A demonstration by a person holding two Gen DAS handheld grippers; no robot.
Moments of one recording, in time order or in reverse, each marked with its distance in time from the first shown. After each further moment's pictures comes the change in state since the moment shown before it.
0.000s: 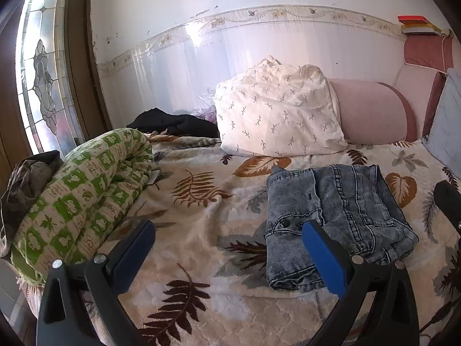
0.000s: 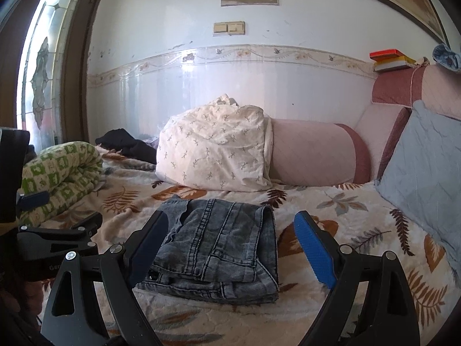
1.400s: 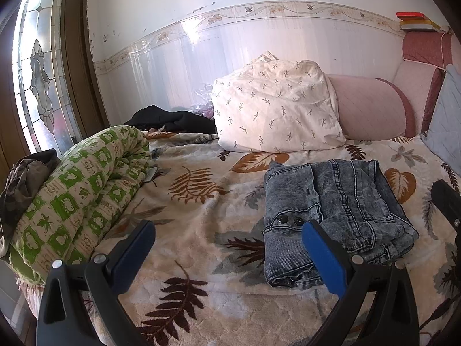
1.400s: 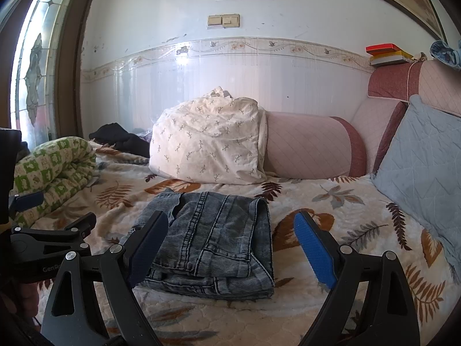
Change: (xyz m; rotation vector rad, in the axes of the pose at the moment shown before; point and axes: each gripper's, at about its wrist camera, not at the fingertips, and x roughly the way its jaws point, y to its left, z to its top) left arm 0.002 -0.001 -0.002 0.004 0.016 -0.010; right arm 0.006 -0.002 -0.003 0.000 0.029 -0.024
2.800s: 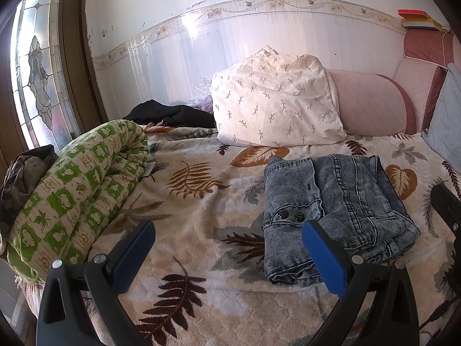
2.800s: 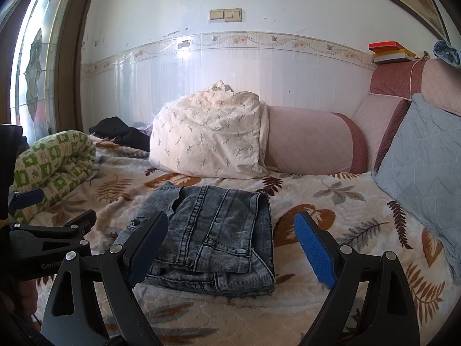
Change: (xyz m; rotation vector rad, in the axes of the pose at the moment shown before) left arm 0.006 0.003 -0.001 0.004 0.024 -0.012; right arm 0.005 0.001 -0.005 -0.011 0.025 0.000
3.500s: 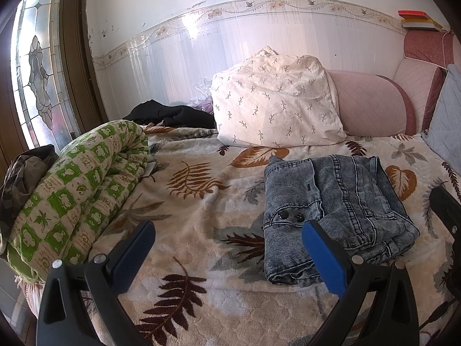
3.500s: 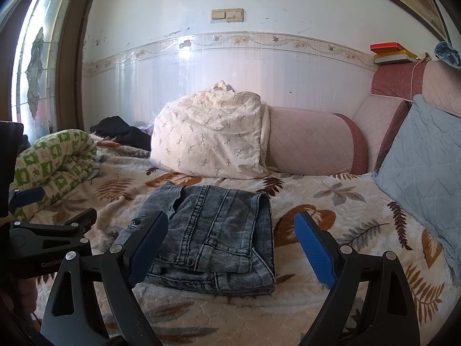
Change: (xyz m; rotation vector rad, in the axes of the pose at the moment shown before) left arm -0.001 0.000 0.000 0.002 -0.001 0.000; right arm 0.000 0.001 0.000 -0.001 0.000 -0.001
